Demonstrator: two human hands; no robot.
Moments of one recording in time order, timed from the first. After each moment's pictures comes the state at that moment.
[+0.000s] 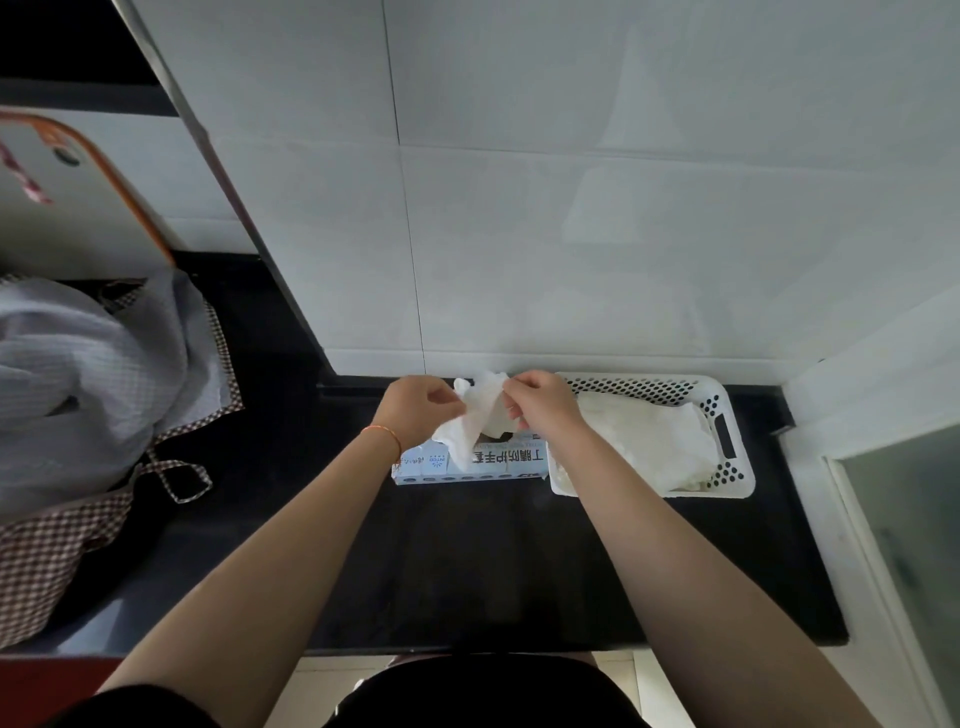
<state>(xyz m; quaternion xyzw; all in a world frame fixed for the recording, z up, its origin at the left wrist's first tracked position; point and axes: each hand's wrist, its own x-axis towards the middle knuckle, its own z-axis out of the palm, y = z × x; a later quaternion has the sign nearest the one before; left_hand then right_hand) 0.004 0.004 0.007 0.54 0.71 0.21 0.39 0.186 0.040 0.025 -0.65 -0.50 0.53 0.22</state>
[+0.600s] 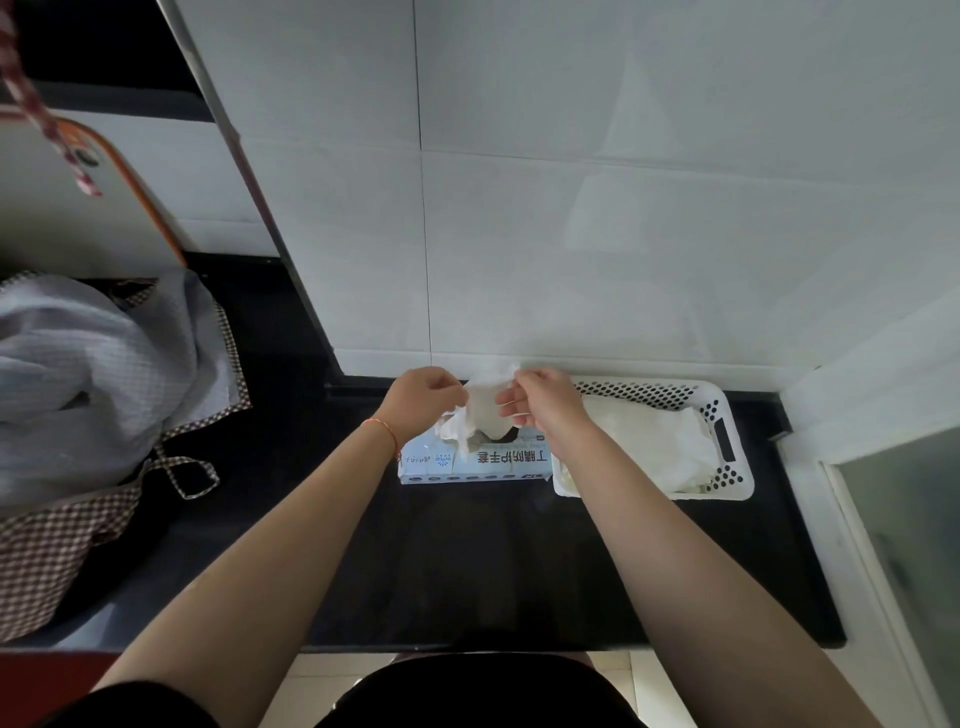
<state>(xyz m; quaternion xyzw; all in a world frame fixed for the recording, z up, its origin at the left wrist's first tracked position) 0.002 0.001 0.027 0.47 0.69 0.28 0.46 0.176 0.035 0.046 -0.63 -0.43 0.59 0.25</state>
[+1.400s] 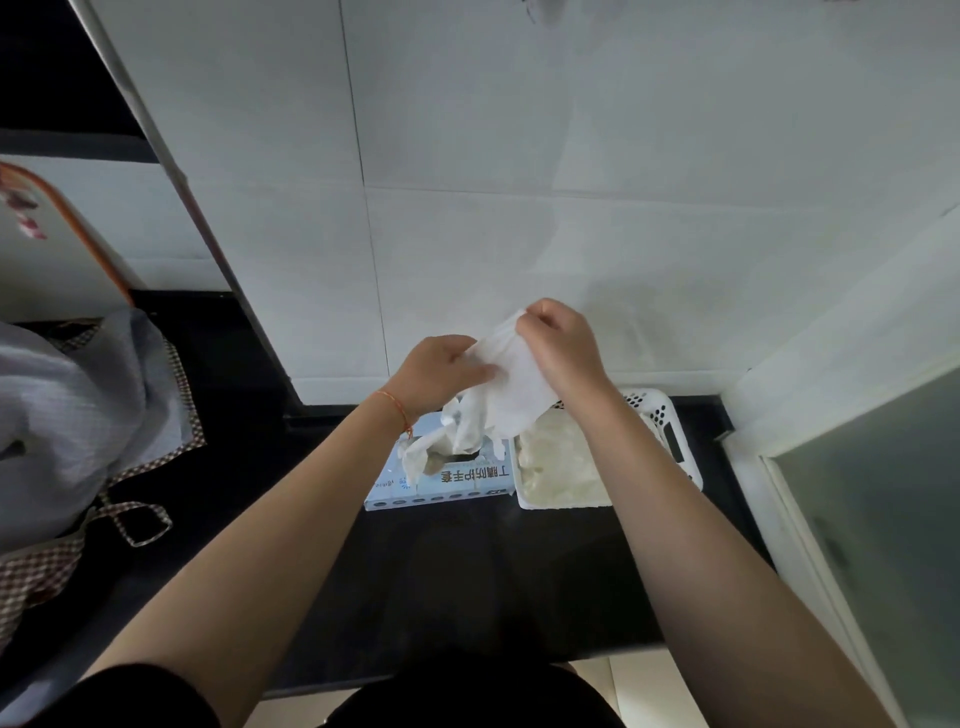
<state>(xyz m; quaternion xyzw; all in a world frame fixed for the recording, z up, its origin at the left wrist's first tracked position) 0.048 0.035 0.090 0.58 0.58 0.32 0.47 0.208 0.048 0.142 -0.60 -0.58 0.41 0.37</state>
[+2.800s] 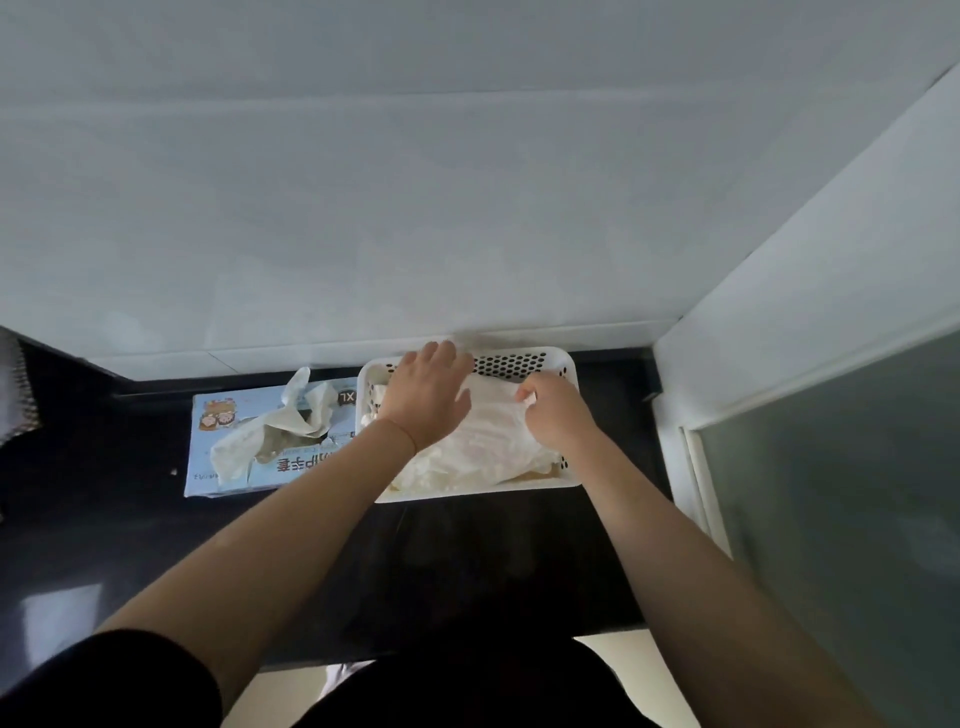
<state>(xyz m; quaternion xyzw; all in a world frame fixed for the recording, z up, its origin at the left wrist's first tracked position) 0.245 0.083 -0.032 0.80 0.59 0.05 0.07 0.437 0.101 -0.036 -0.66 -0.66 0.37 0.01</state>
